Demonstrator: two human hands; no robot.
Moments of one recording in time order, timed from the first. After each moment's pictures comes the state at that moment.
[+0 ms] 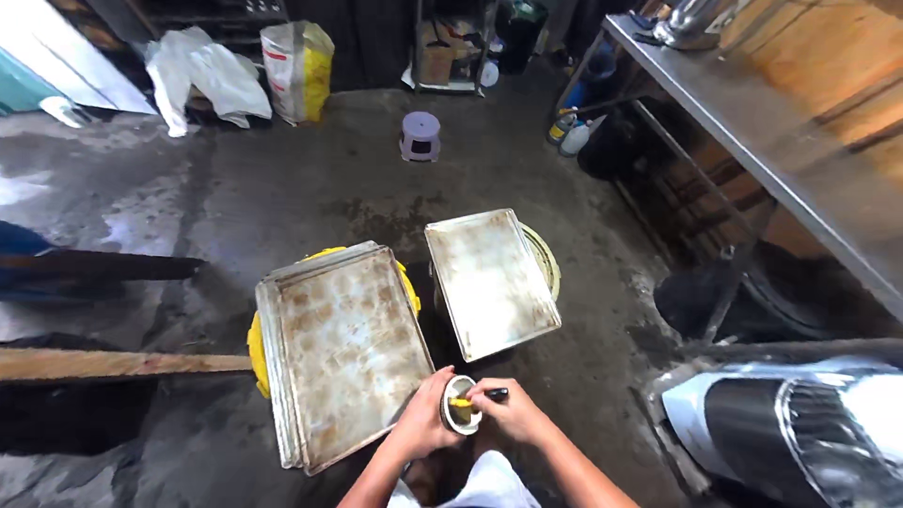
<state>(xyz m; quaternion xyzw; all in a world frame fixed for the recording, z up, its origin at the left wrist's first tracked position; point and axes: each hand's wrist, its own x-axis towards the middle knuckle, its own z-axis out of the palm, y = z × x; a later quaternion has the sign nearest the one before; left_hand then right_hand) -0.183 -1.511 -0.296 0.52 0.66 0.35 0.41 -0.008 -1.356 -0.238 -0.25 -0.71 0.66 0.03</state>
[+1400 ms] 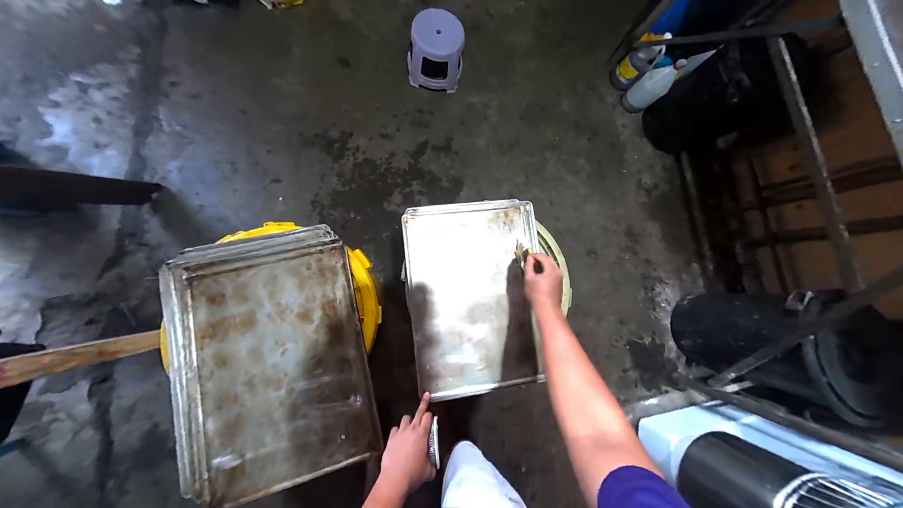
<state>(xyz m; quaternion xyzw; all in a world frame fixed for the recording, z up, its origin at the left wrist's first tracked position) -0.117 -1.375 -0.405 0.34 0.74 -0.09 0.57 -0.146 -0.991 -0.363 -0.50 -0.80 0.34 -0.03</state>
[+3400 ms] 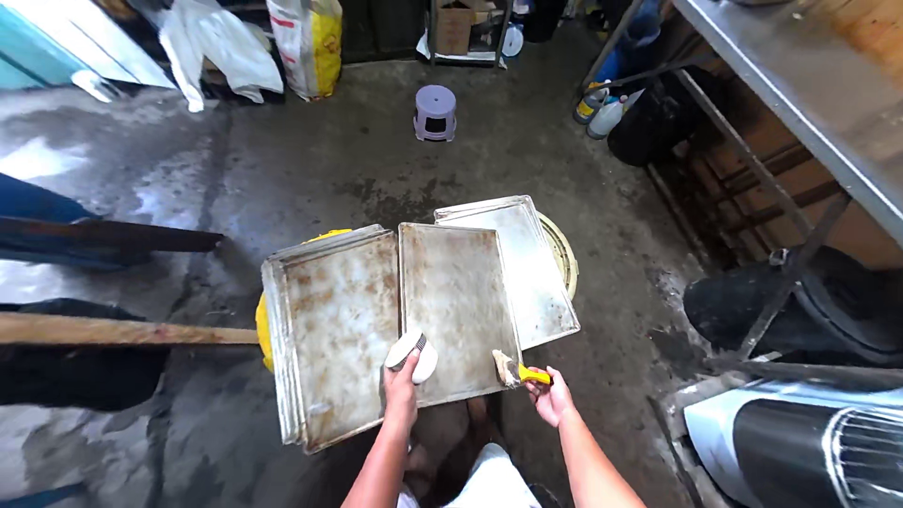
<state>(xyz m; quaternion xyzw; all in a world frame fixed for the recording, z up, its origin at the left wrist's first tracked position) -0.181 -1.479 -0.337 -0.15 0.63 0.71 0.29 0.075 -1.284 -0.404 -0.66 -0.19 0.71 0.13</state>
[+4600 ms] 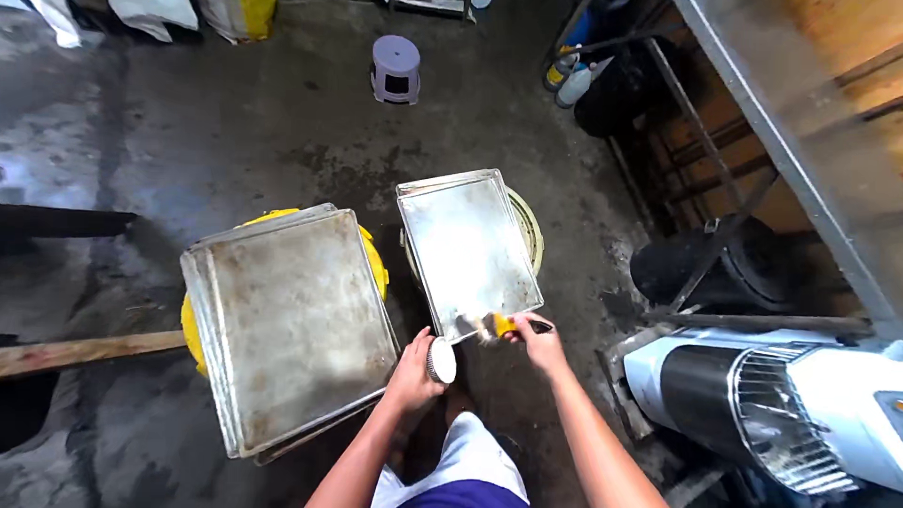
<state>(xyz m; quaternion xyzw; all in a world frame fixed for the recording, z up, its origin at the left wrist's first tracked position) -0.162 -1.438 -0.363 0.43 0.73 0.28 0.46 0.028 -1.233 -0.277 -0.50 -0.60 0.59 0.20</state>
